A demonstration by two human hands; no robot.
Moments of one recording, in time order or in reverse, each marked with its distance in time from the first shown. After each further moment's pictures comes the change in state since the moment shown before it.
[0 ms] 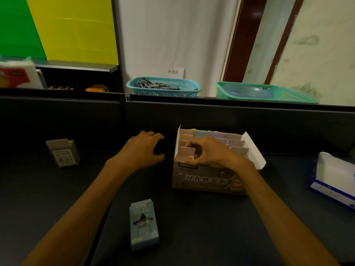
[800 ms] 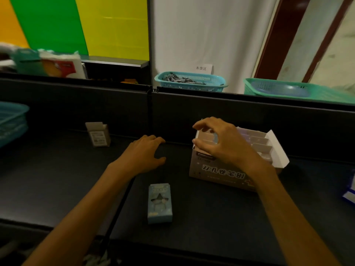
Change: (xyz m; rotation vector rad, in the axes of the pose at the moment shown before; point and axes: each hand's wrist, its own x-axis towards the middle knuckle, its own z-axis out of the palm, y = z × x) left_hand -0.063 -0.019 0.003 -0.025 -0.070 -0.161; right_hand -0.020 -0.043 0.002 0.022 0.327 -0.257
